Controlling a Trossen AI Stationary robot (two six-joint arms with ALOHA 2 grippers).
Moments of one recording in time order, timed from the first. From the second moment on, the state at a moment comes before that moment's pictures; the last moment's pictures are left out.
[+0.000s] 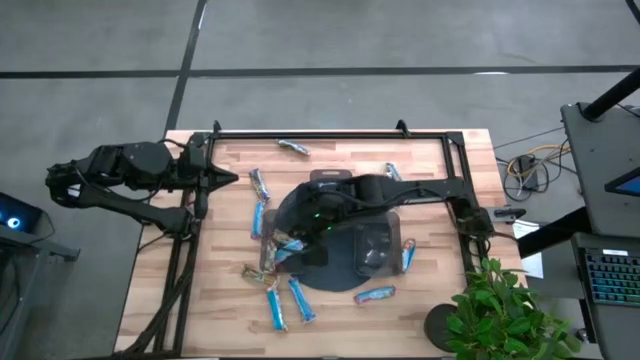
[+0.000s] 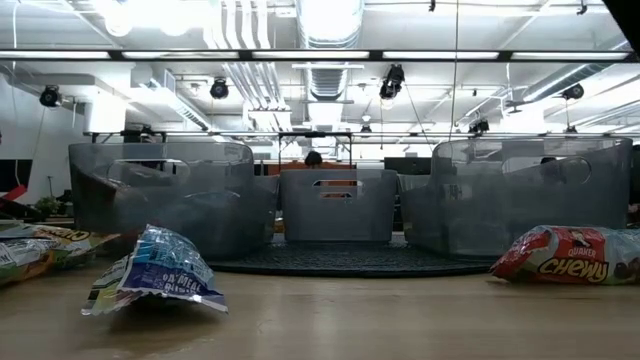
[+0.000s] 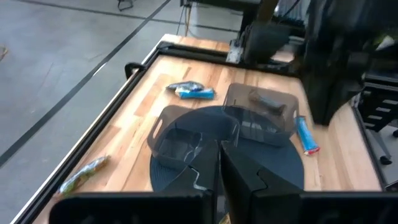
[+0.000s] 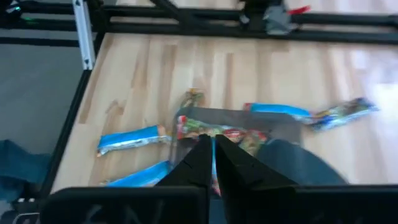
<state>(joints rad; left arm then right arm) -0.10 0.77 1.27 -0.93 -0.30 -0.20 0.16 2.10 2.35 -1.02 0.01 0.10</state>
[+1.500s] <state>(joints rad) -0.10 0.65 0.65 -0.81 -0.28 -1.19 0.16 1.82 2.35 -1.31 0.34 0.10</state>
